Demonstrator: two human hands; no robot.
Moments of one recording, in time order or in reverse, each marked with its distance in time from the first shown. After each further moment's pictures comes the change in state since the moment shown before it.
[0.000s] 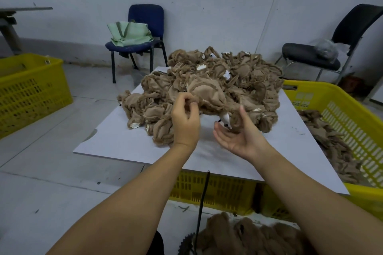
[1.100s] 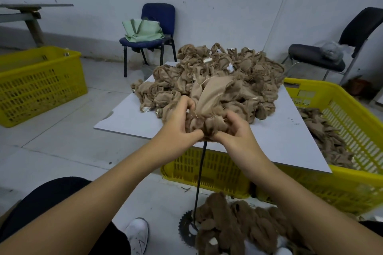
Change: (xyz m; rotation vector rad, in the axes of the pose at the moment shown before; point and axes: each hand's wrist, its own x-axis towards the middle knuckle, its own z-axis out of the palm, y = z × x) left_hand -0.064 0.110 -0.096 0.028 -0.646 -0.246; right_hand -0.134 0.072 0.013 -0.987 -0.364 -0.698
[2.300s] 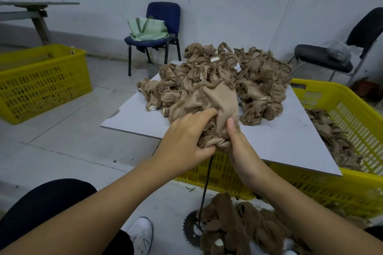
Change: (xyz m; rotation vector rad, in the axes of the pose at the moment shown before) left_hand -0.016 -0.005 0.005 0.745 0.088 0.272; right_hand -0.002 0.026 0.019 0.099 0.008 0.154
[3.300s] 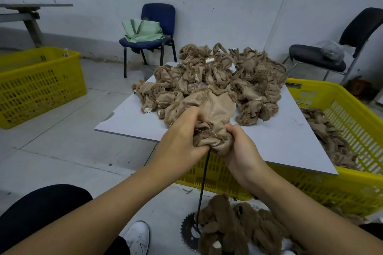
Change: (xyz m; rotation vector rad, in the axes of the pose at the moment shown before) left_hand -0.002 0.003 0.007 -0.223 0.088 -0.093; right_hand 0.001 -0.012 0.000 0.277 0.186 0.288
